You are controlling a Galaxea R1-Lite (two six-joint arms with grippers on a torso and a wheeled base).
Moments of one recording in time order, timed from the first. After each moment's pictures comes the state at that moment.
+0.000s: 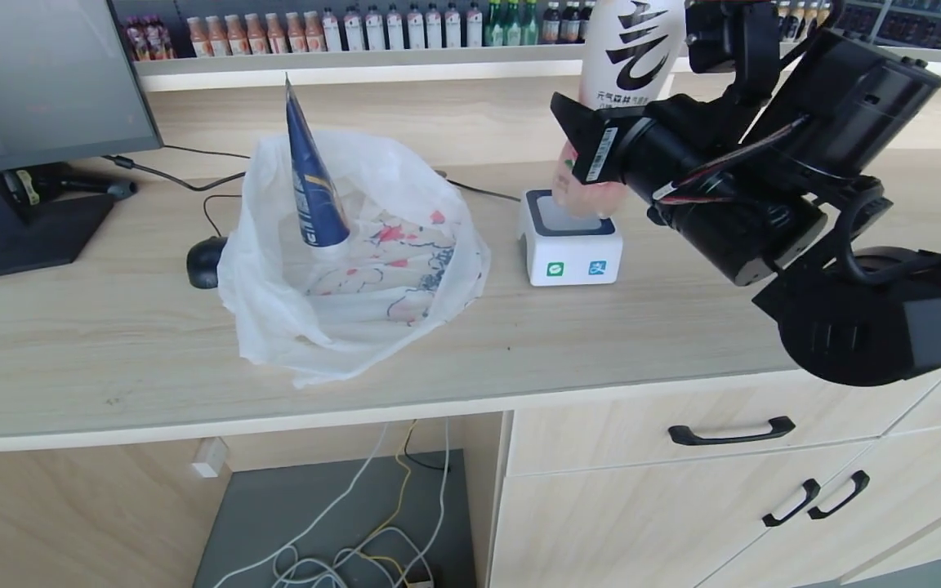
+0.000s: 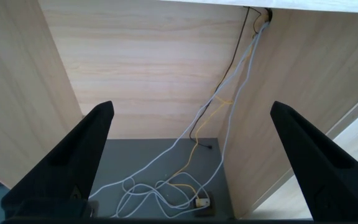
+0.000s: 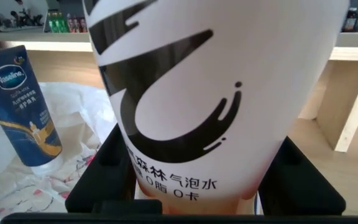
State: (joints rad) left arm 0.00 0.00 0.00 0.00 0.00 -0.01; right arm 0.59 1.85 -1.32 -0.93 -0.18 -0.10
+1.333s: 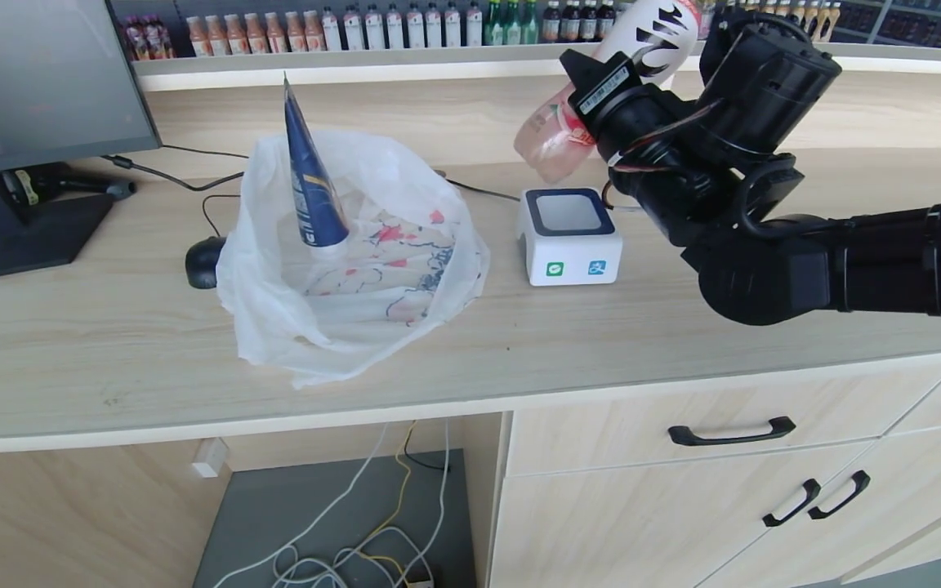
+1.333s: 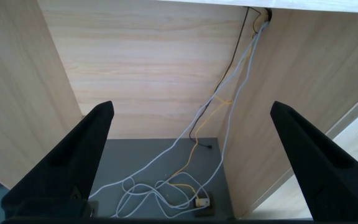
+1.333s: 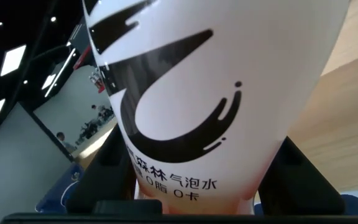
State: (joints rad) left arm 0.00 0.00 0.00 0.00 0.00 -0.01; right arm 0.55 2.03 -1.62 -0.87 -0.24 0.62
